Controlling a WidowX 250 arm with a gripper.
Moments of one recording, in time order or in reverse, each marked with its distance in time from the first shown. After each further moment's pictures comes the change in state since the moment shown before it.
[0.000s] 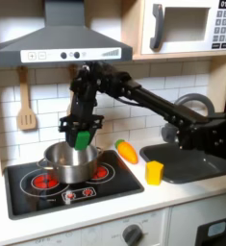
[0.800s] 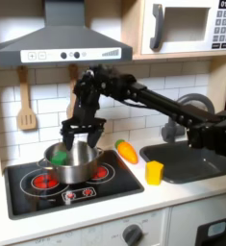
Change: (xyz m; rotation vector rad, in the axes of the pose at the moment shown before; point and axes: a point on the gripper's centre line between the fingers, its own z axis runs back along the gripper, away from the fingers) arm -0.005 -0.002 -0.003 0.013 -0.046 -0.014
